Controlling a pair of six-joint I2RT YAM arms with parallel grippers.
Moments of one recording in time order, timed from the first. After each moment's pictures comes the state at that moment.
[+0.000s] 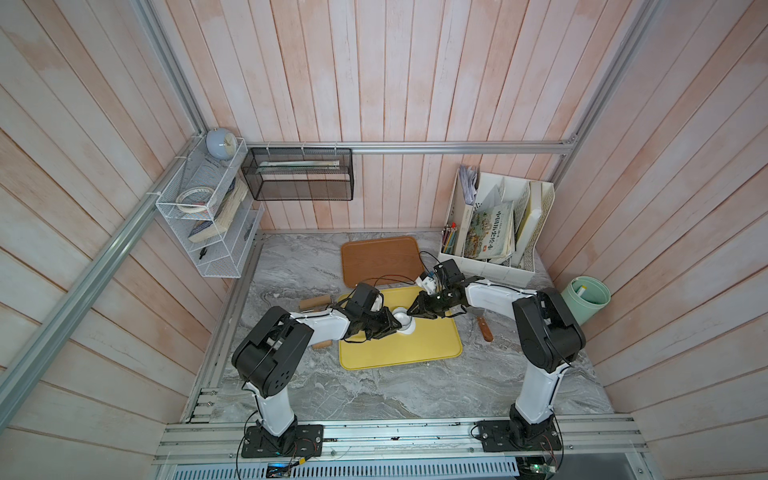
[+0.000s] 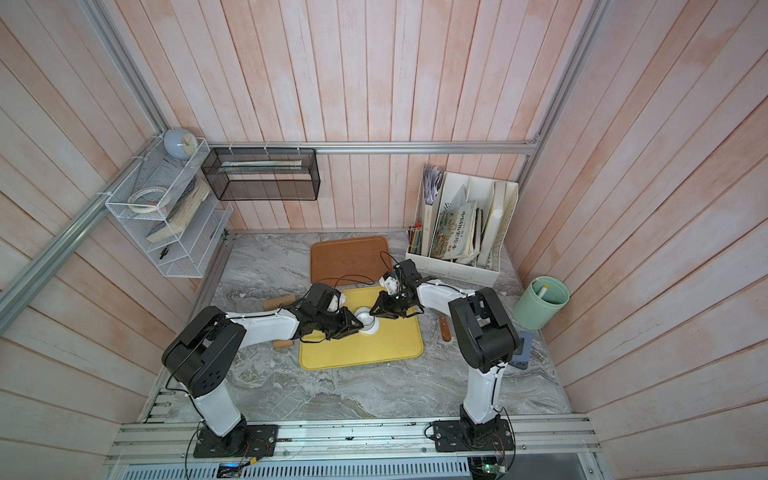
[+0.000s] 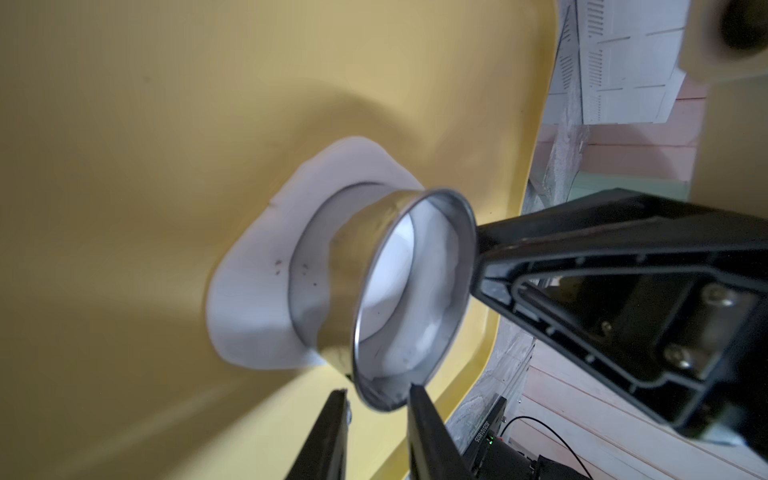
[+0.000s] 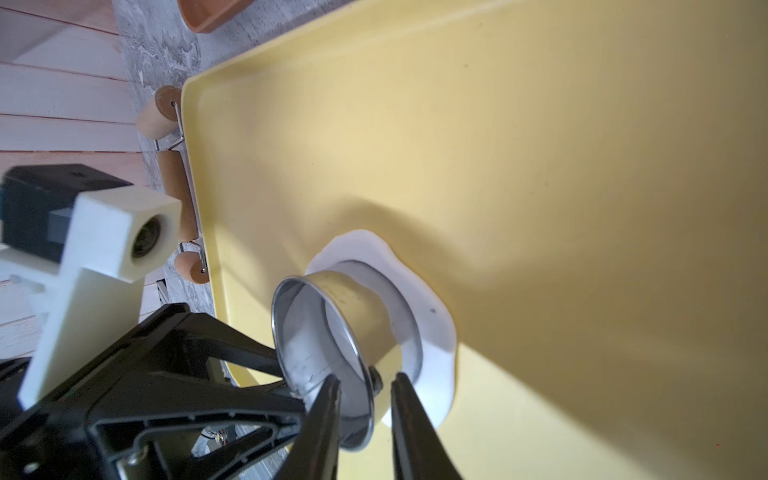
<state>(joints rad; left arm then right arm) -0.60 1.79 0.89 0.03 0.52 -0.95 0.45 1.89 1.15 -0.38 -0.64 0.48</state>
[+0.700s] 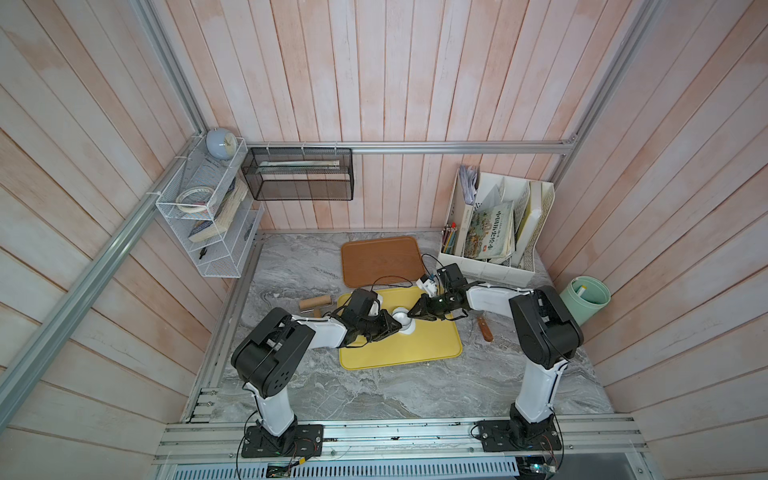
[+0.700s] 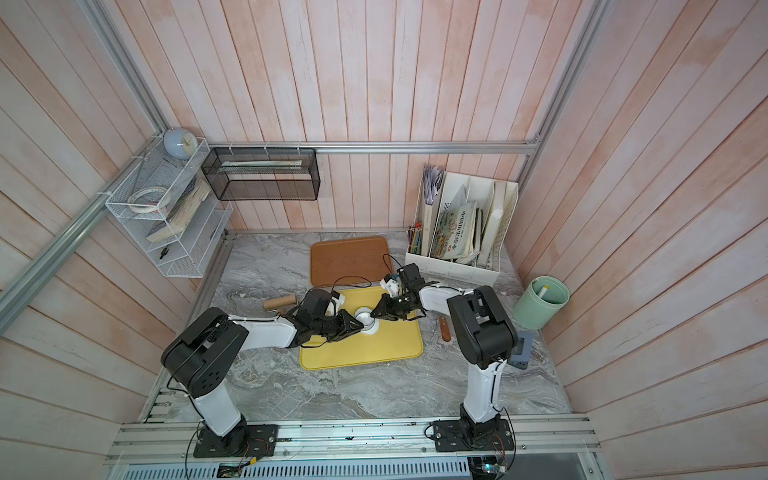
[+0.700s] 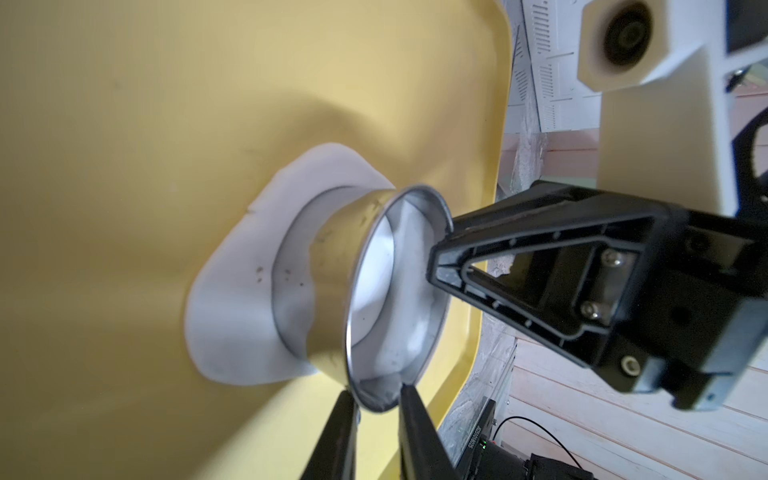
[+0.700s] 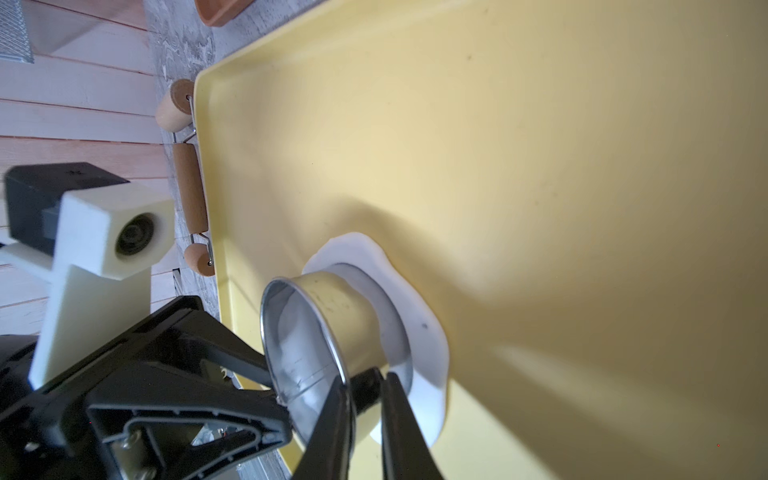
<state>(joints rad) -0.61 1.79 0.77 0.26 0.52 -0.98 0.42 1.92 1.08 -0.26 -0.72 0.45</state>
